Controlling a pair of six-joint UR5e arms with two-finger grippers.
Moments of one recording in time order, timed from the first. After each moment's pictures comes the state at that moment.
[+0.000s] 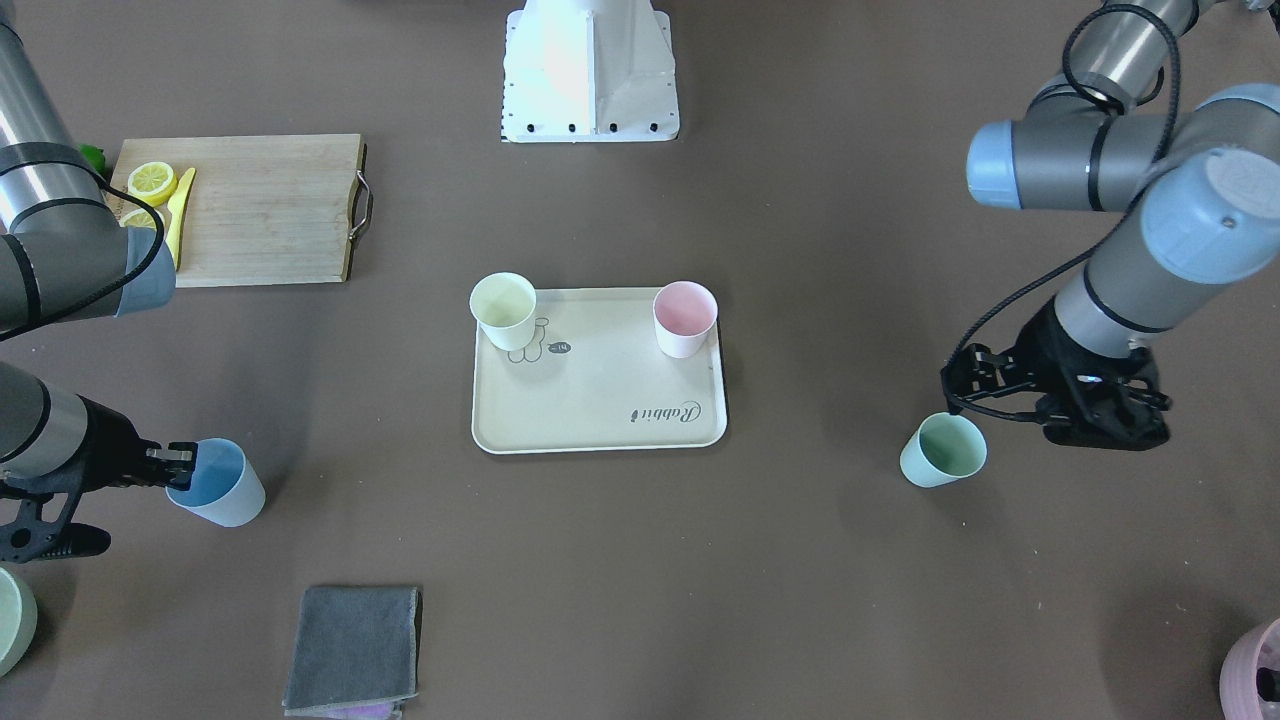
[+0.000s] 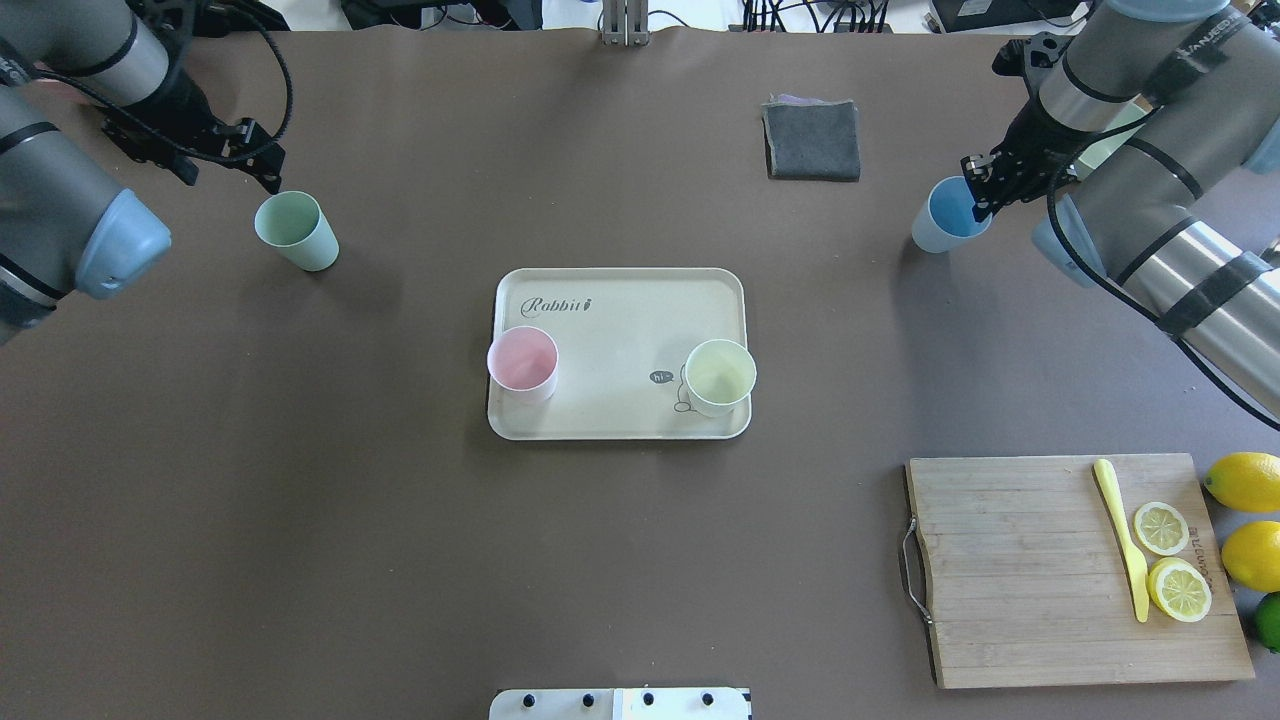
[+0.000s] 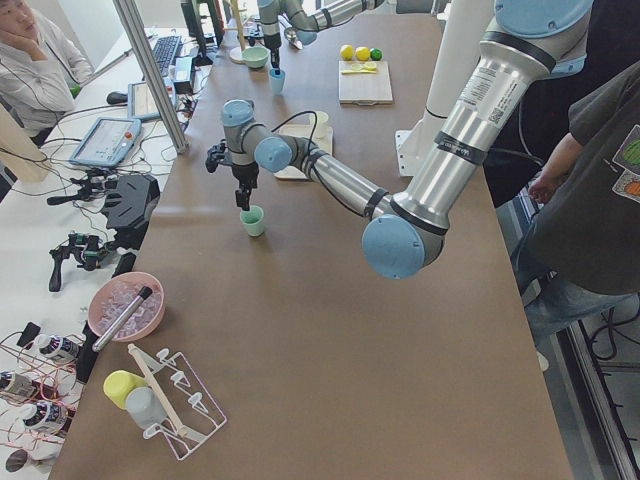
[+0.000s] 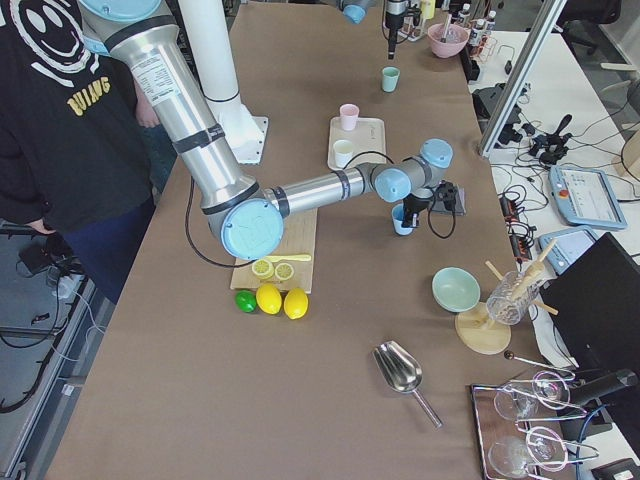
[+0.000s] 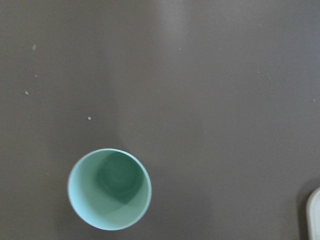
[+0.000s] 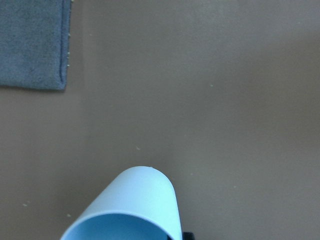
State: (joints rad) left arm -1.08 -2.05 -1.55 -1.63 -2.19 -0.56; right arm 1.06 -1.05 1.33 -1.39 2.30 0.66
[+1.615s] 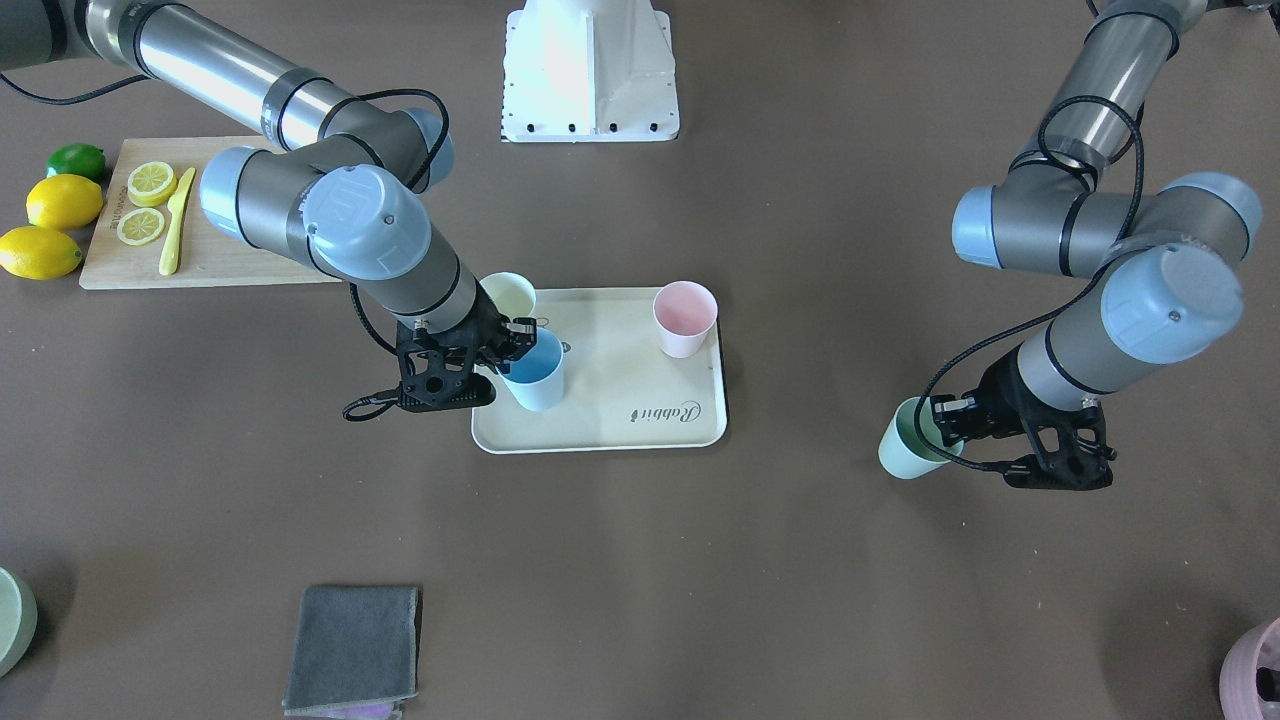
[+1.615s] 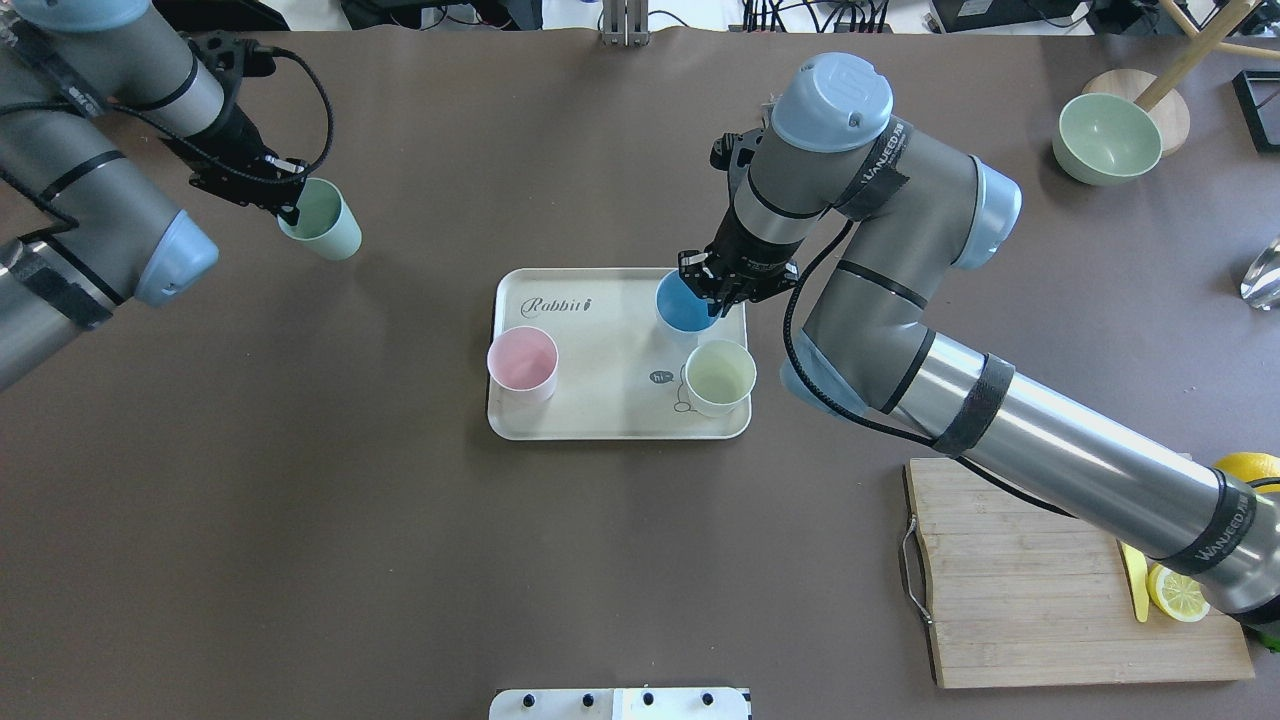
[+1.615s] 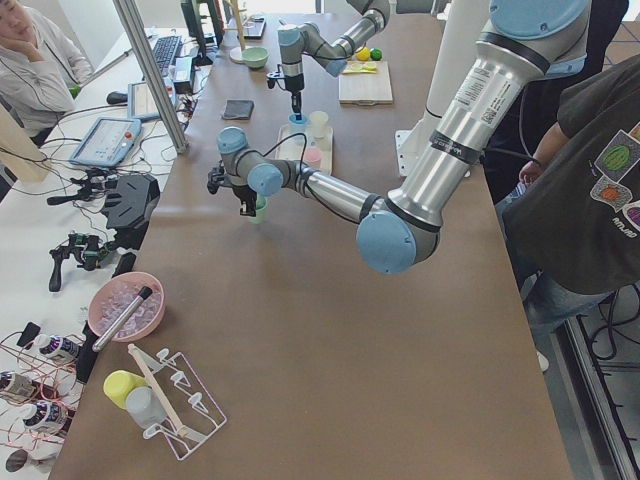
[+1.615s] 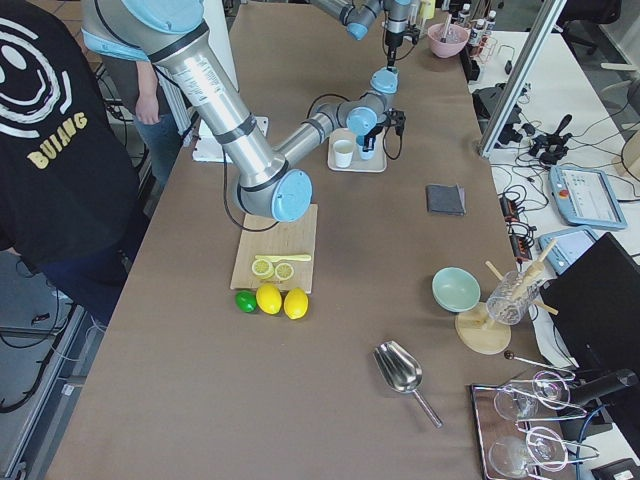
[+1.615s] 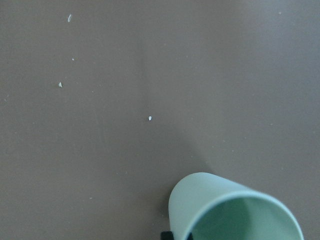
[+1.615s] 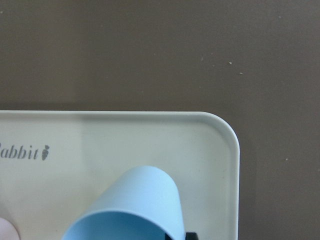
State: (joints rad) left arm -1.02 -2.13 -1.40 -1.76 -2.30 -0.74; right arm 0.71 -0.85 1.44 -1.38 2.19 1.09
